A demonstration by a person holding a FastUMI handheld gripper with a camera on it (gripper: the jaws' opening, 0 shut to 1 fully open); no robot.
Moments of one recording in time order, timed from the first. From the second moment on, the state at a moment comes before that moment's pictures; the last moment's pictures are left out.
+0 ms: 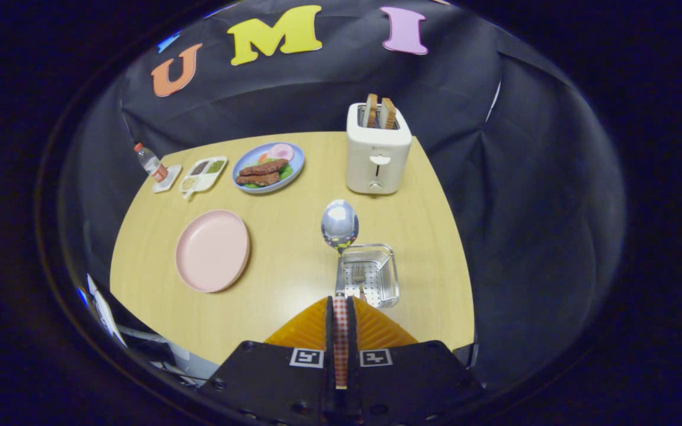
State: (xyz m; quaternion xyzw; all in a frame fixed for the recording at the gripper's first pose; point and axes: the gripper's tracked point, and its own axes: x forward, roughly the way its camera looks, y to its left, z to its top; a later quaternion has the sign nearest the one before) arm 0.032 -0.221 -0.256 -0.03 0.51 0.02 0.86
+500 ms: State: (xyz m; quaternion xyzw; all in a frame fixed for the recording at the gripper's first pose) arm 0.022 -0.260 -0.273 -0.06 0.61 0.04 0.79
